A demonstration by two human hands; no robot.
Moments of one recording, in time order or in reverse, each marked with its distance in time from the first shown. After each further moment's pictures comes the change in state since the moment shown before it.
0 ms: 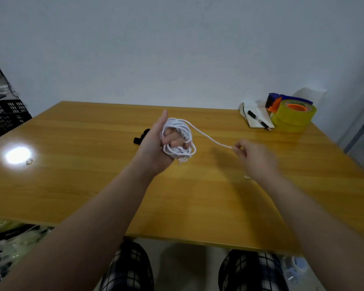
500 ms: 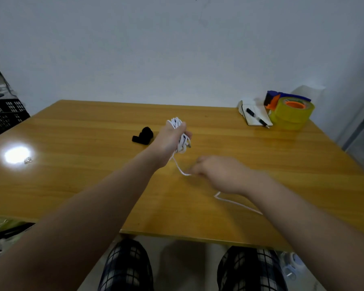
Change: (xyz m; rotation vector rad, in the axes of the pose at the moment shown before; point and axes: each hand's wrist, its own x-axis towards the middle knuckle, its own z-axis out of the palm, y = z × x) left_hand 0.023 -0.009 0.000 1.027 0.367 0.050; right_hand -0.036 -0.074 -0.018 -0.192 -0.481 -0.651
